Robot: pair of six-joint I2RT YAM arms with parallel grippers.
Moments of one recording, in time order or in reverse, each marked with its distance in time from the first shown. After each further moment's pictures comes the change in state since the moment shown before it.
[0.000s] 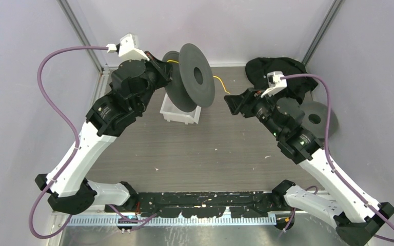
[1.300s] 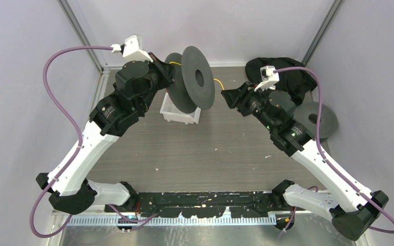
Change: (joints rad) left arm 0.000 0.005 -0.032 0.024 0.015 0.027; right arm 0.000 0.124 0.046 0.080 -0.035 0.037
